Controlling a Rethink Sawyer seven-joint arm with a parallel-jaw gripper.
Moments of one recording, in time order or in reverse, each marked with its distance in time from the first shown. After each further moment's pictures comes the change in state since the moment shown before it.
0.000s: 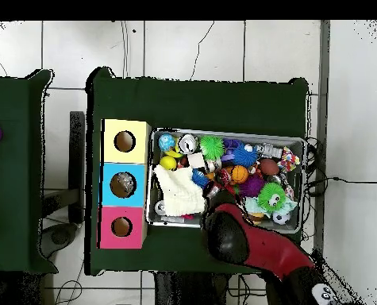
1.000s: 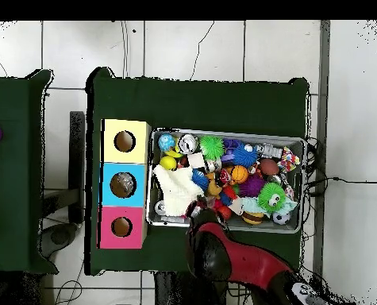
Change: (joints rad) arm 0.002 0.090 0.000 0.097 -0.059 -0.120 0.000
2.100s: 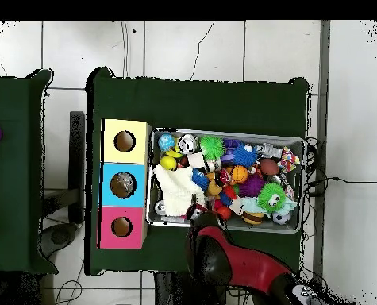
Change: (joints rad) arm -0.030 -0.006 0.011 0.025 -0.023 -0.053 0.000
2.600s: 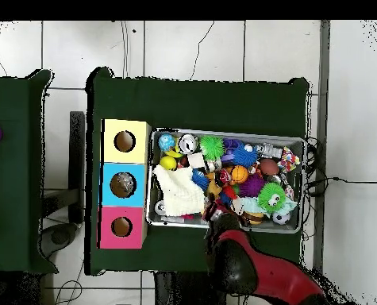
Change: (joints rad) arm -0.153 -0.163 0.091 0.044 -0.001 0.124 0.000
